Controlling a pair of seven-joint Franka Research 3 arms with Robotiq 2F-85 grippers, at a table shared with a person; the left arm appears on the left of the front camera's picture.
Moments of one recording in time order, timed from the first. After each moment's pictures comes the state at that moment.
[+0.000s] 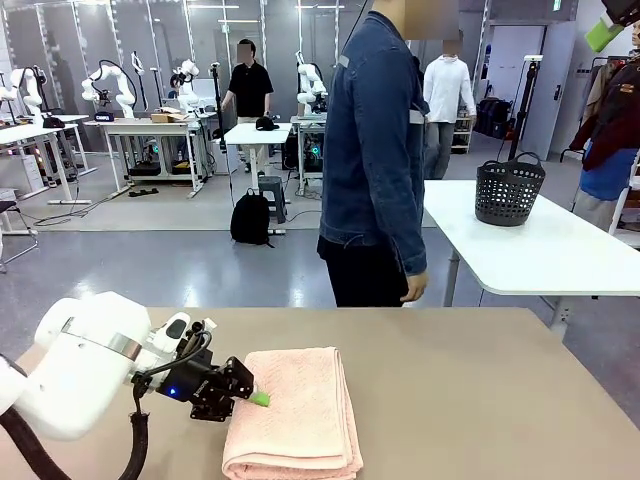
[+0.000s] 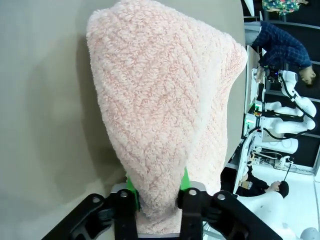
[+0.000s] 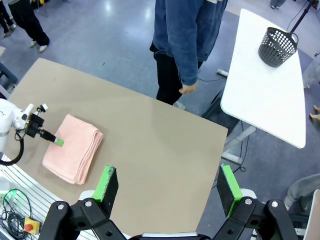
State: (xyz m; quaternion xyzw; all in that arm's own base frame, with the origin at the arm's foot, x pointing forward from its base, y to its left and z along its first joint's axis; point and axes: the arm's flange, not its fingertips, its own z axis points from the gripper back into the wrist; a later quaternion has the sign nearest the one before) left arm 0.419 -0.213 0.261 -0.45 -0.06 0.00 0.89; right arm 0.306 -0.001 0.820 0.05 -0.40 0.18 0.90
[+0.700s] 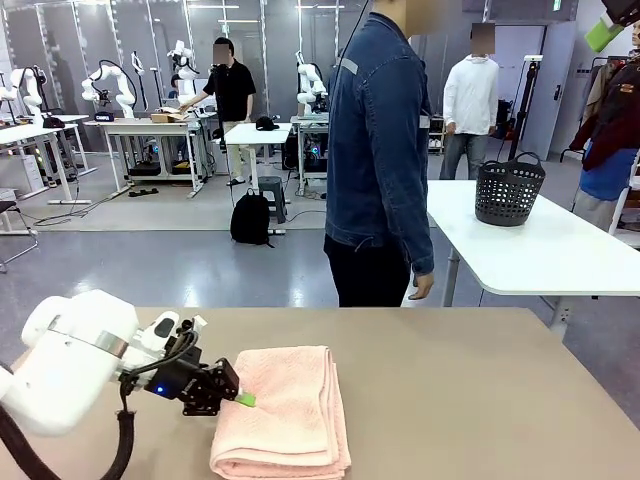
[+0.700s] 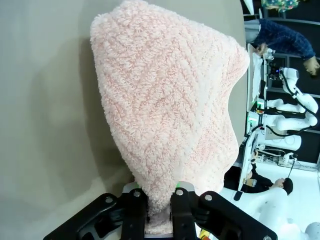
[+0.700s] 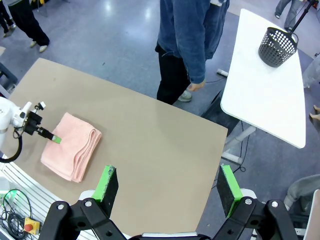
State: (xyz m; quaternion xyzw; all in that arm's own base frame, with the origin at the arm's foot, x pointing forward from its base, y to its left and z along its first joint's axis) left arm 0.424 -0.190 0.262 -0.45 -0.07 -0.01 0.89; right arm 0.306 -0.001 0.820 0.05 -0.40 0.18 0.90
